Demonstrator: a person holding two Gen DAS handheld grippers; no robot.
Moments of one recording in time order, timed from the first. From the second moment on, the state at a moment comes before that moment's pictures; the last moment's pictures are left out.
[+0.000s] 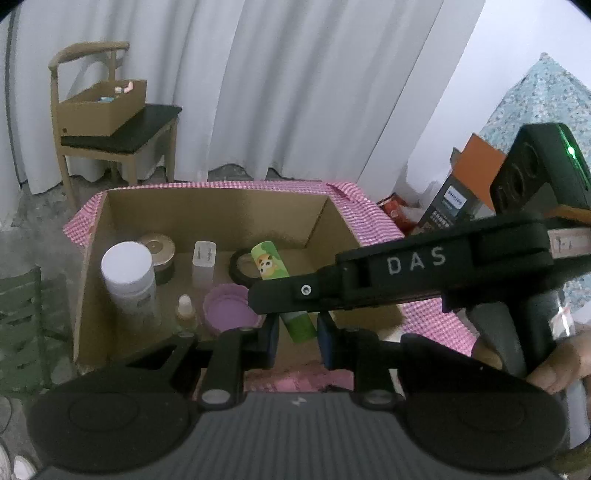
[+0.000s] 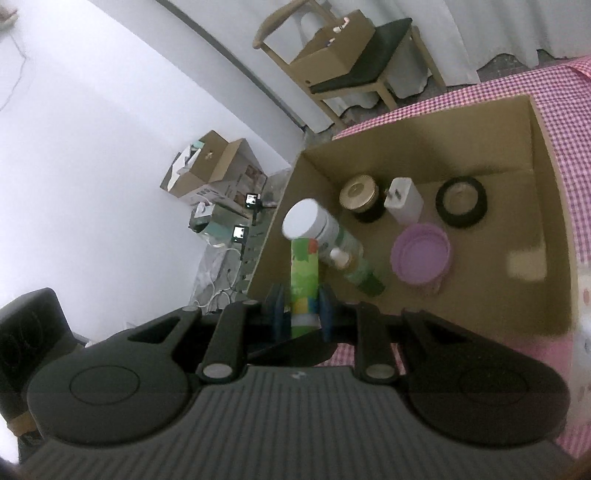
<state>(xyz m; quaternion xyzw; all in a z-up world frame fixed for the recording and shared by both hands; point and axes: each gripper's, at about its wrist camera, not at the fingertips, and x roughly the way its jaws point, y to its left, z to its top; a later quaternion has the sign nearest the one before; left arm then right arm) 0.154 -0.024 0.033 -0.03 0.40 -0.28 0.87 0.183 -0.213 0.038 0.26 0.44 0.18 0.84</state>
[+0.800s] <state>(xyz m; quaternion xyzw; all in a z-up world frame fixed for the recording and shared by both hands) 0.254 -0.050 -0.044 -0.02 0.53 -0.25 0.81 0.305 -0.228 -0.069 0.24 0.59 0.13 0.76</state>
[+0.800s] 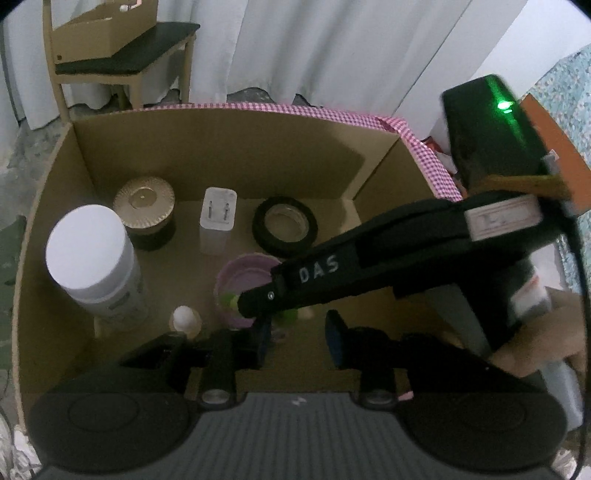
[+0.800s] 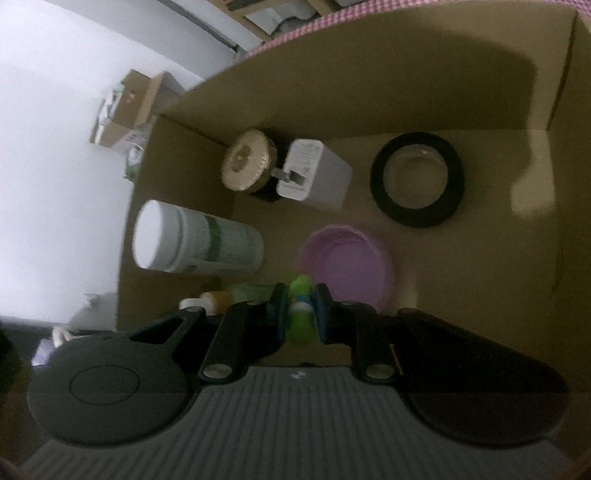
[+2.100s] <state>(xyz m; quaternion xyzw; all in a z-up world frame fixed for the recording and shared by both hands) 0.083 -0.005 0.033 0.00 0.44 -0.20 0.88 0.048 -0.242 0.098 0.06 0.37 -0.04 0.93</state>
